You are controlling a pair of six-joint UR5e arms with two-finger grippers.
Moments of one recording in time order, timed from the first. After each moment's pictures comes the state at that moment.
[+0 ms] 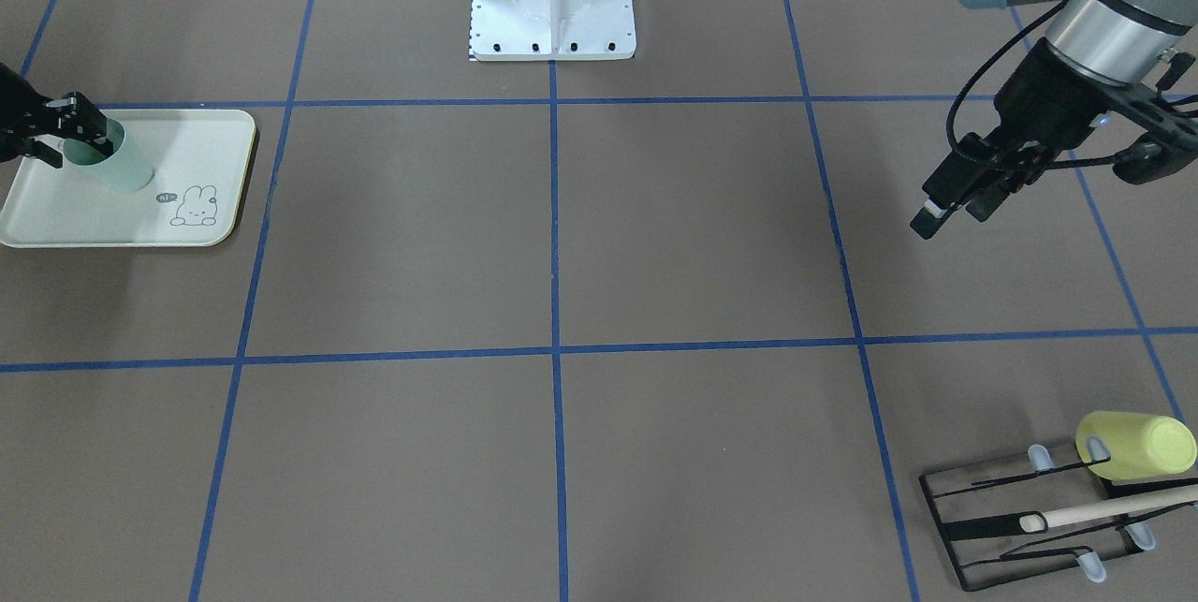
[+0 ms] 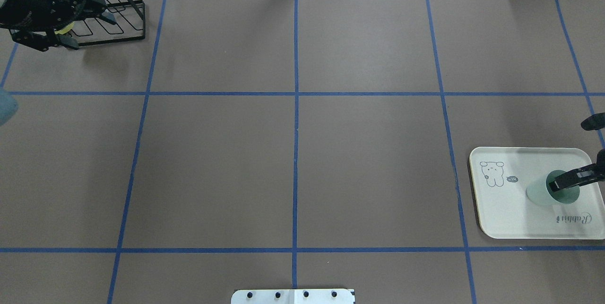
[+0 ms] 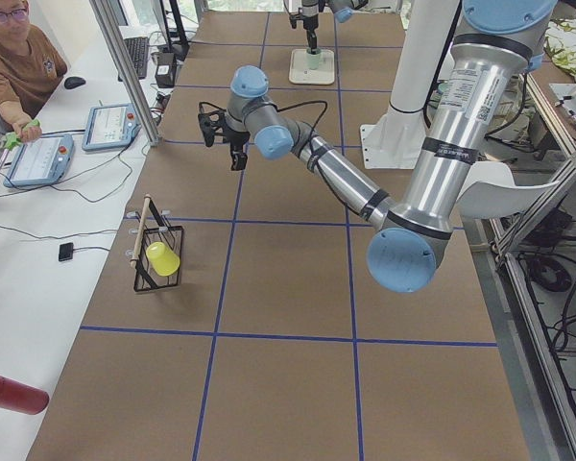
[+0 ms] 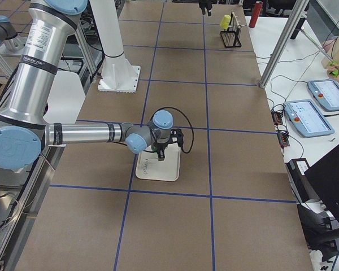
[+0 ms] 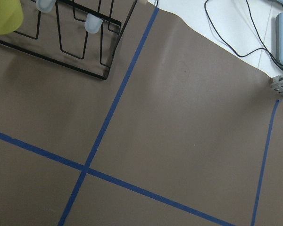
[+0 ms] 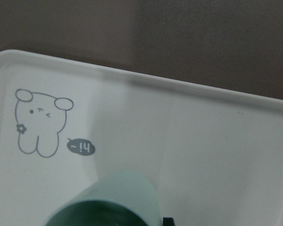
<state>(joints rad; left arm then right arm) -1.09 -1.88 -1.92 -1.87 -2.18 -1.37 0.96 -1.89 1.85 -1.00 2.30 0.59</state>
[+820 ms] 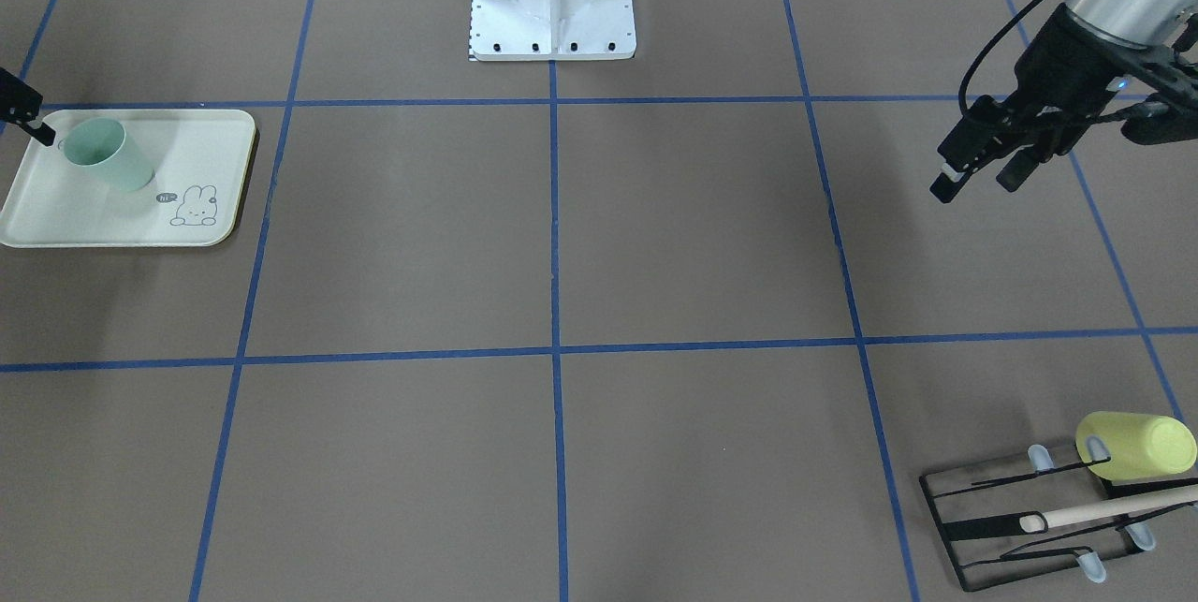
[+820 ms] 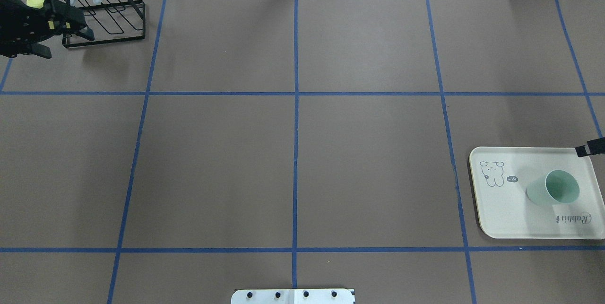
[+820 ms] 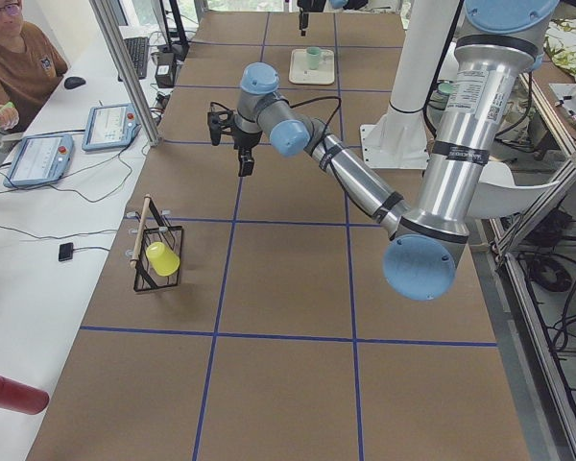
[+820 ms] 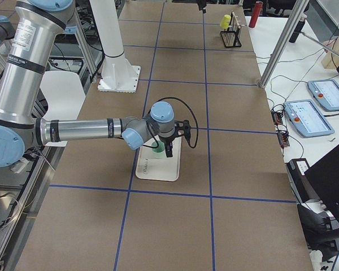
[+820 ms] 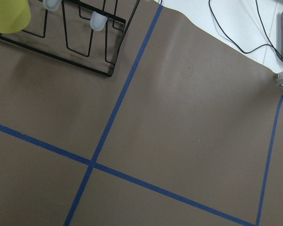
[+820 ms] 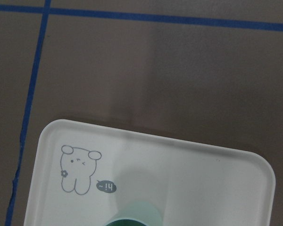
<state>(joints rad) -1.12 -1.77 -2.06 -1.69 -2.17 -1.06 1.19 -1.89 1.92 -1.02 2.35 0.55</state>
